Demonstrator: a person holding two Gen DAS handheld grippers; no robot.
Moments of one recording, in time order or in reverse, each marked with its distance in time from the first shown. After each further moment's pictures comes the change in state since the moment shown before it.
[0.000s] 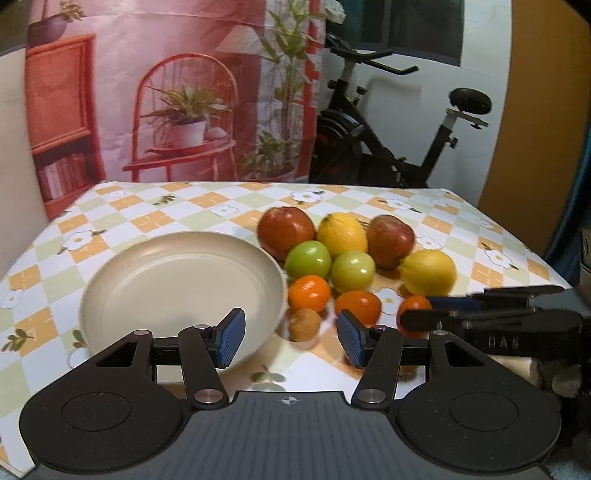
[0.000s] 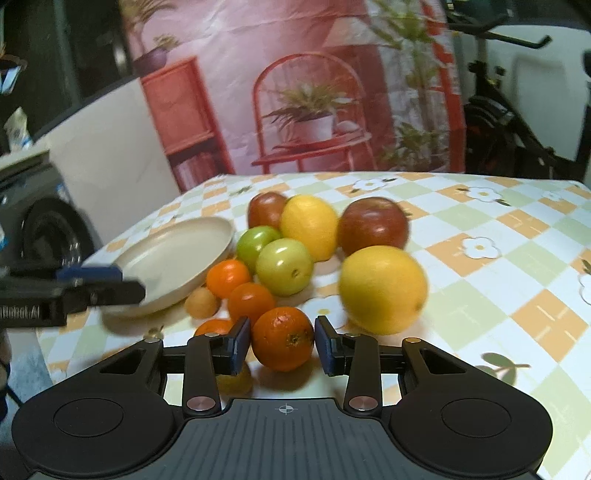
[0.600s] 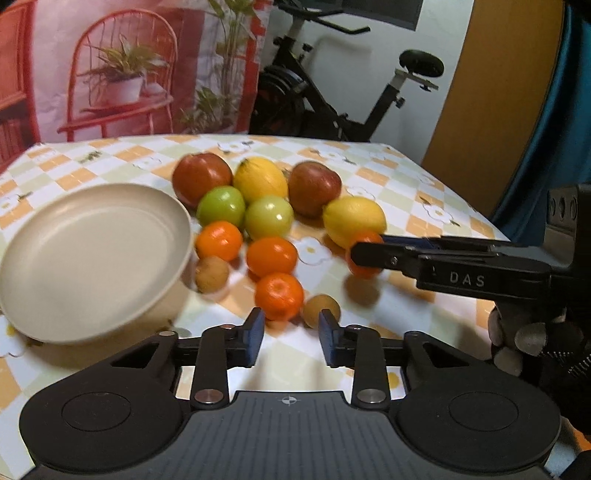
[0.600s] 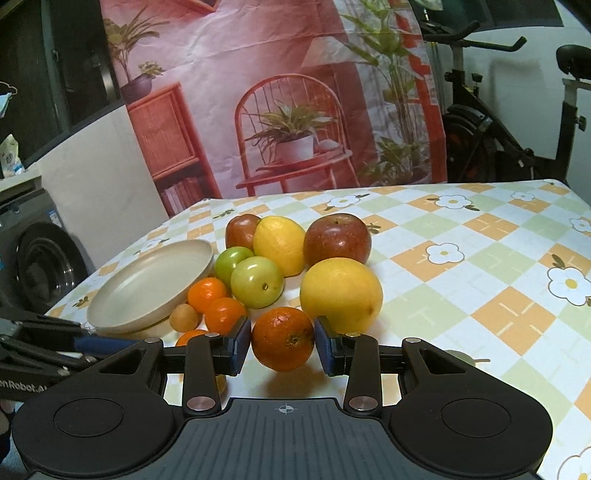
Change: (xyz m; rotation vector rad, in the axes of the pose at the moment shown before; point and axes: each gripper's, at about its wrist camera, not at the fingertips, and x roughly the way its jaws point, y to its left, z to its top) left arm 0.023 -0.028 -0.013 0.010 0.141 -0.204; right arm -0.020 -0.018 -0.006 0.036 -0.060 -0.023
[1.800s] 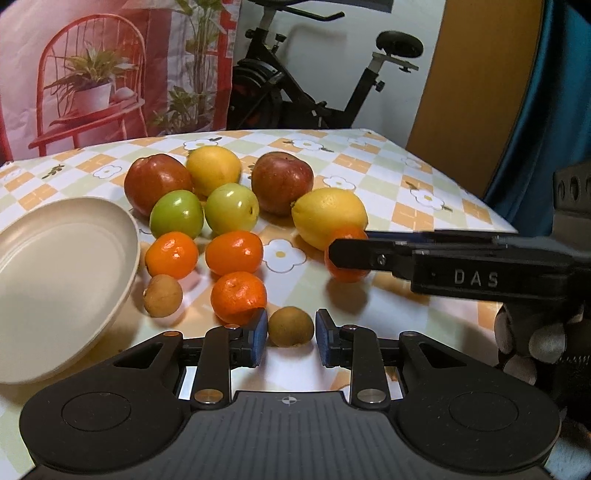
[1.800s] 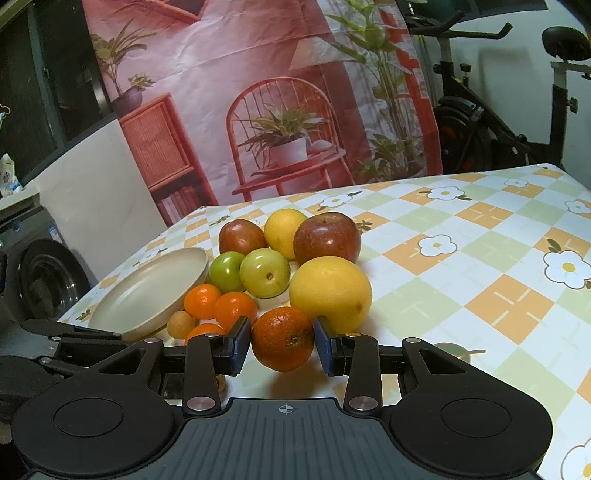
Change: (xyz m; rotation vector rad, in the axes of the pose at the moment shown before) left arm 0.031 -0.020 0.011 0.086 0.018 -0.018; right arm 0.000 -0.008 -0.003 0.055 -0.013 0.006
